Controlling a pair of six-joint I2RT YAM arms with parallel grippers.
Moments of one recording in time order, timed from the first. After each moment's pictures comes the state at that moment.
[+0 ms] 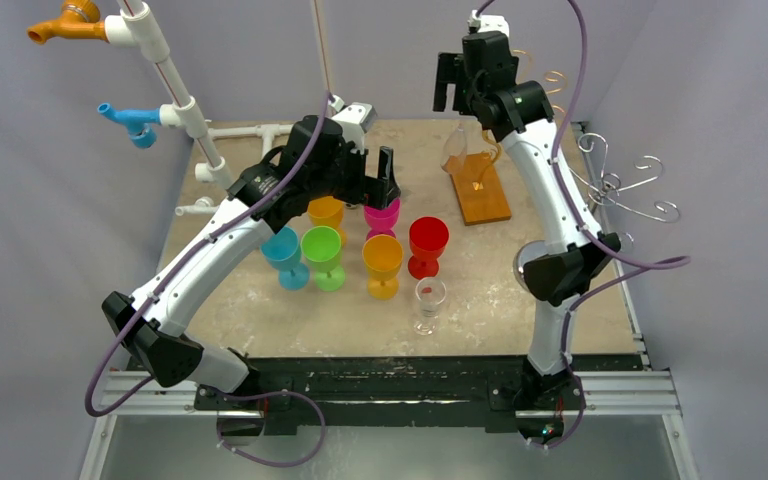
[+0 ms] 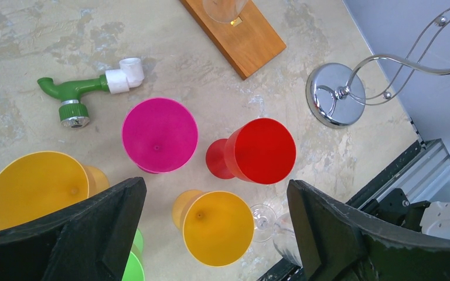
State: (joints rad) left arm -0.67 1.45 1.62 -0.70 0.05 -0.33; right arm 0.41 1.96 2.41 -0.95 0.41 0.26
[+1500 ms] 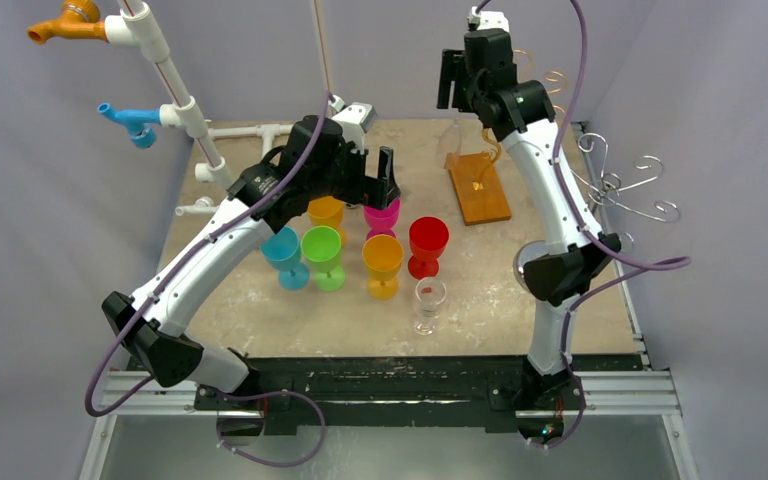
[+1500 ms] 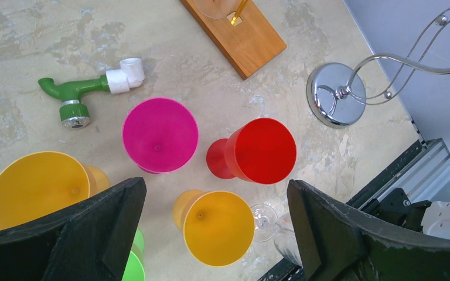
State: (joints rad) left arm -0.67 1.45 1.62 -0.70 0.04 -0.33; right arm 0.41 1.97 2.42 -0.93 0.39 0.24
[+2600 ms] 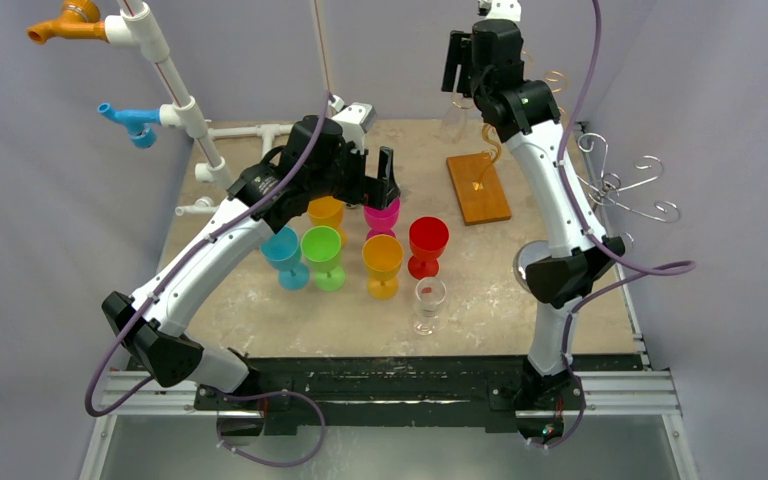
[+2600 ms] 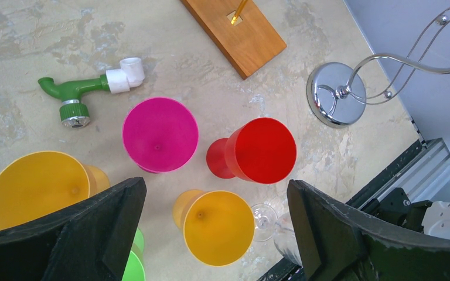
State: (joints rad) left arm -0.67 1.45 1.62 -0.70 0.05 -0.33; right arm 0.41 1.94 2.42 -0.80 0.45 0.22
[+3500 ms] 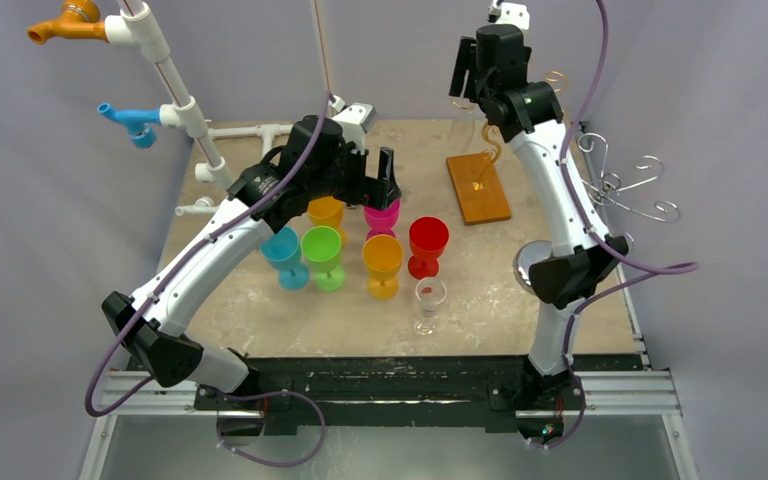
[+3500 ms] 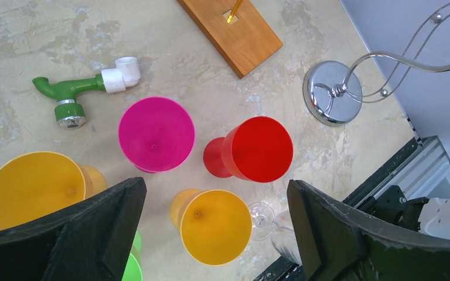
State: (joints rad) left arm -0.67 1.45 1.62 -0.70 0.06 -0.33; right arm 0.38 1.93 2.38 -0.82 0.49 0.28
